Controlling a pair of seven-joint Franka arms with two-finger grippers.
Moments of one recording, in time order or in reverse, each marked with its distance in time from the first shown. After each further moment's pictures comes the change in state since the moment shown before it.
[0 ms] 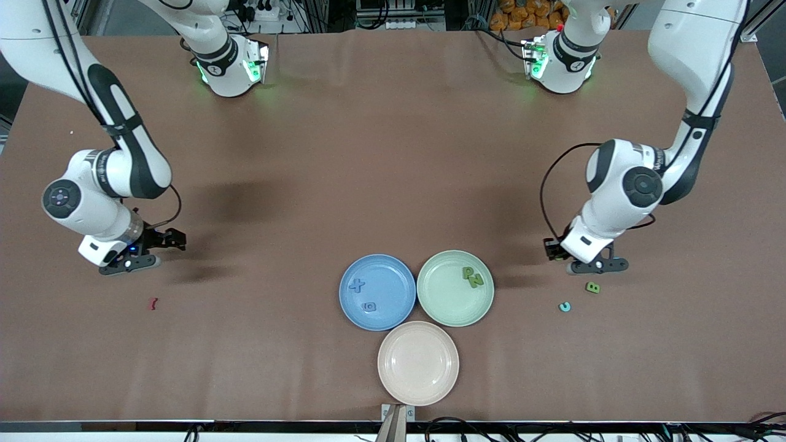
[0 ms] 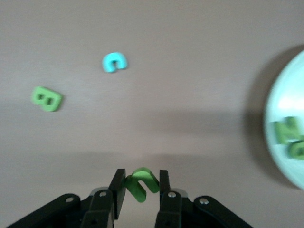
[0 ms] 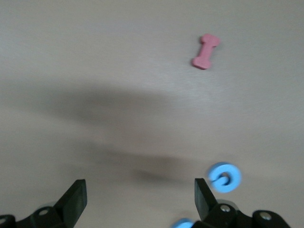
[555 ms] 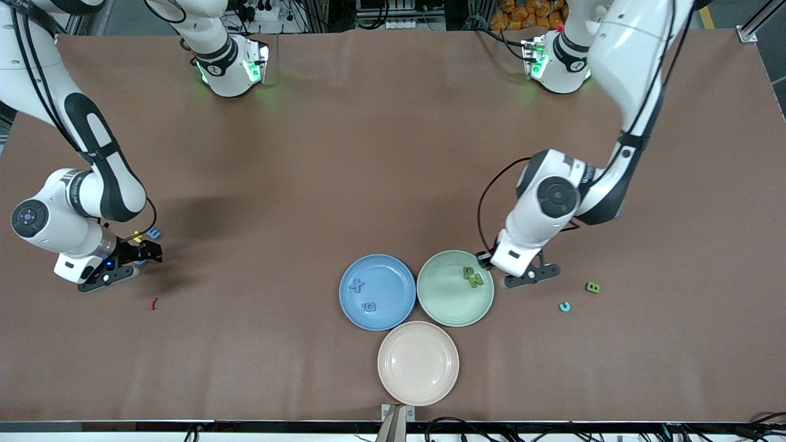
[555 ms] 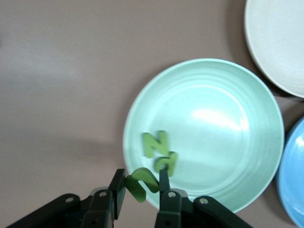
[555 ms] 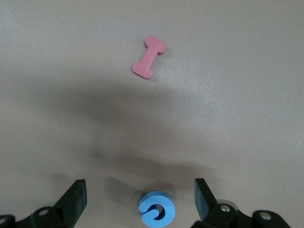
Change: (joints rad) left arm -0.325 0.179 0.089 0.310 -0.034 -0.105 -0.386; right arm -0.100 0.160 0.000 0.168 0.000 0.001 -0.249
